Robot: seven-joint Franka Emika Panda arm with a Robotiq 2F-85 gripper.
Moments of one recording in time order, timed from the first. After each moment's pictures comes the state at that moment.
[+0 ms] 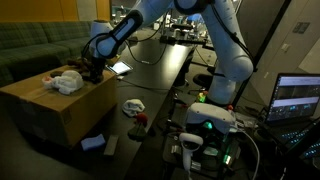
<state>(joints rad) 0.03 0.64 0.03 -1.74 -0.12 2.58 -0.14</state>
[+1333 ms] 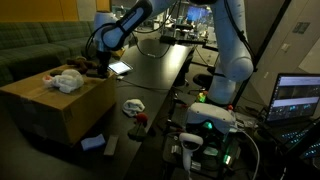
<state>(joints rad) 0.03 0.47 0.03 -1.88 -0.16 2.50 -0.16</state>
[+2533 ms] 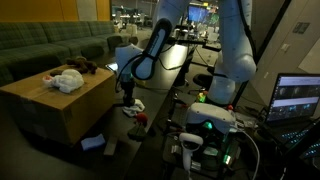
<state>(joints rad) 0.15 0.38 0.02 -2.38 -0.25 2.70 0.10</state>
